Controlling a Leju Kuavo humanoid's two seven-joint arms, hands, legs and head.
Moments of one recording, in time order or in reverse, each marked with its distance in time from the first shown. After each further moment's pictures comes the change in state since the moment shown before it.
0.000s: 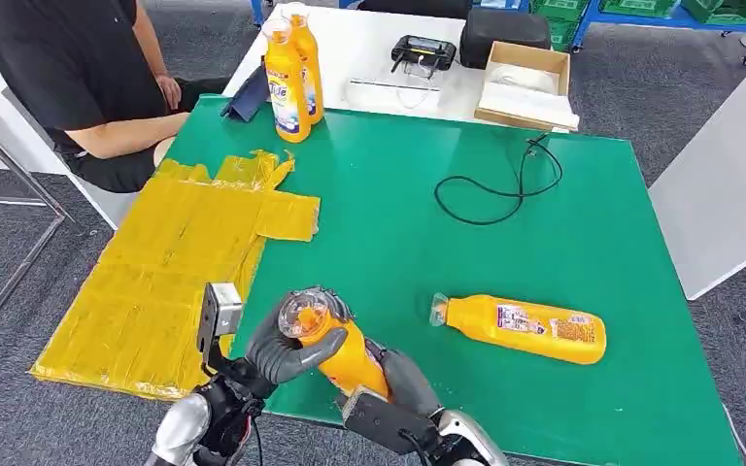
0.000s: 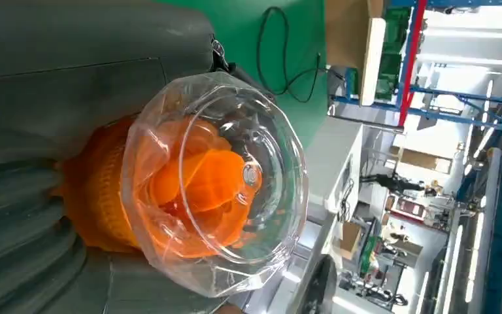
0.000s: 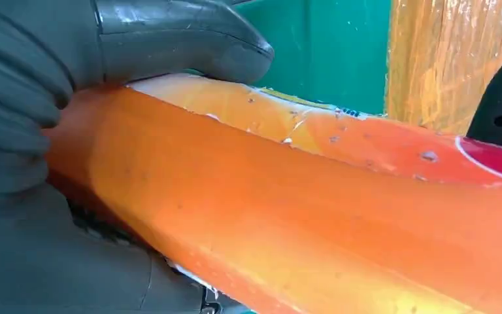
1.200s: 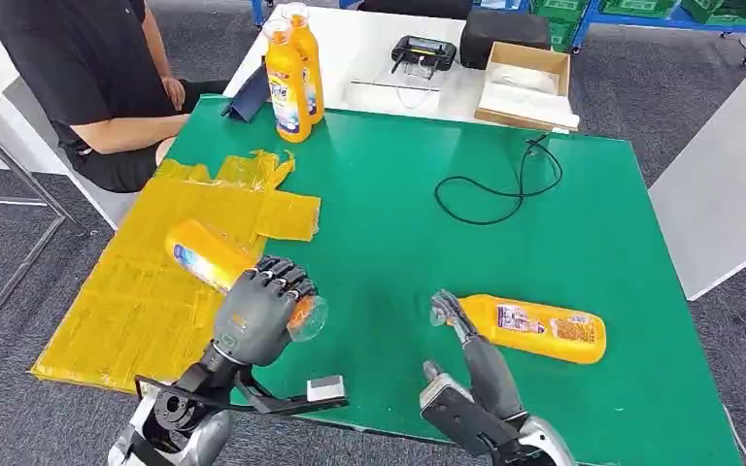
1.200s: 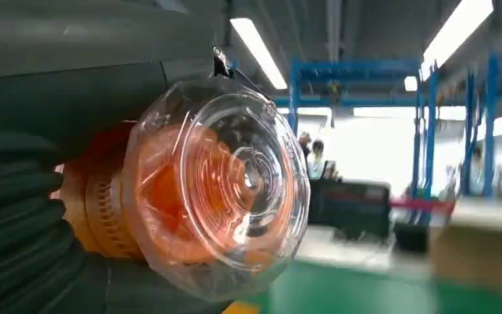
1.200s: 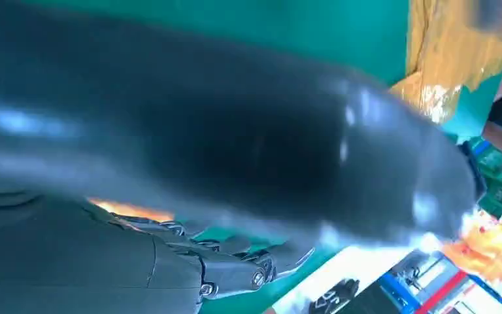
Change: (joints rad) left arm -0.073 0.155 -0.074 0.011 -1.714 0.634 -0.125; right arm 0.151 -0.100 -0.227 -0.364 0.021 -0.063 0.040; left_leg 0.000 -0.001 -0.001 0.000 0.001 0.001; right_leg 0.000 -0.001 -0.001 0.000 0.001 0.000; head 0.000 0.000
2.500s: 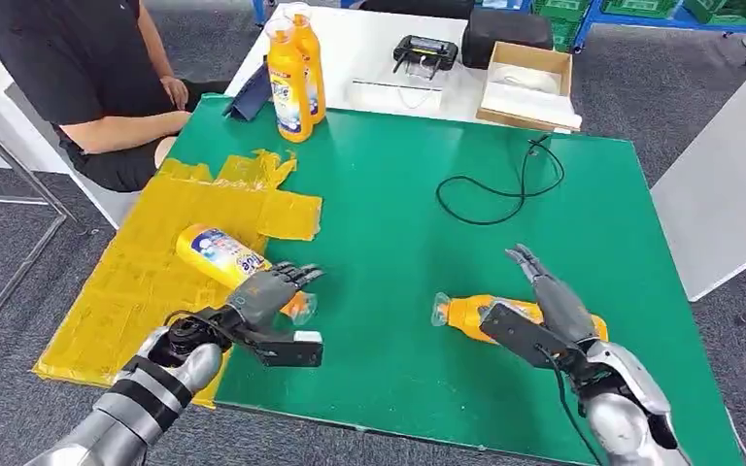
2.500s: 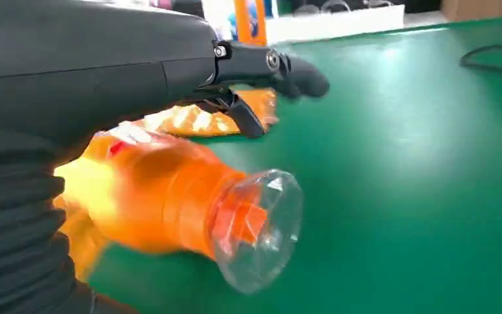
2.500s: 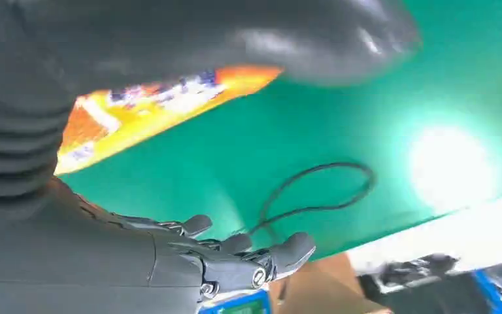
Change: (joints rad) left arm -0.309 0.130 -0.083 0.472 0.500 -0.388 -0.079; right arm -0.277 -0.211 -0.141 0.189 0.071 0.187 0.103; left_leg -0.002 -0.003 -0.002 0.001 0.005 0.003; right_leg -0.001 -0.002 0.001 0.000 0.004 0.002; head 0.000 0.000
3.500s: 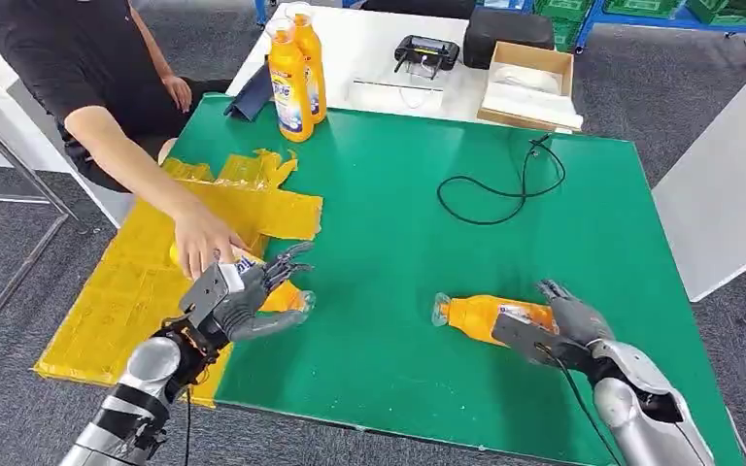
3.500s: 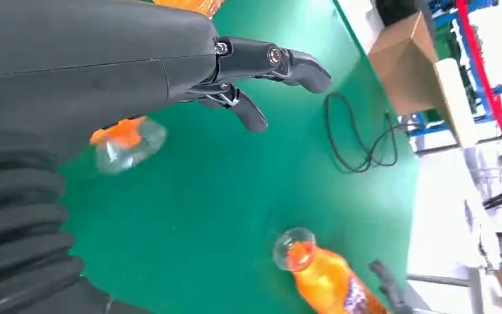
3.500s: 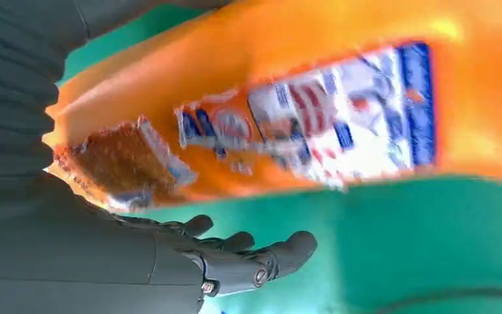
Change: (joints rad) left arm 0.153 -0.070 0.252 -0.206 0.952 -0.338 0.050; right arm -0.114 -0.046 0.030 0.383 0.260 0.035 0.003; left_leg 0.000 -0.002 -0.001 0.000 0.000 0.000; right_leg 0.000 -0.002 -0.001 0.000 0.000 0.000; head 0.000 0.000
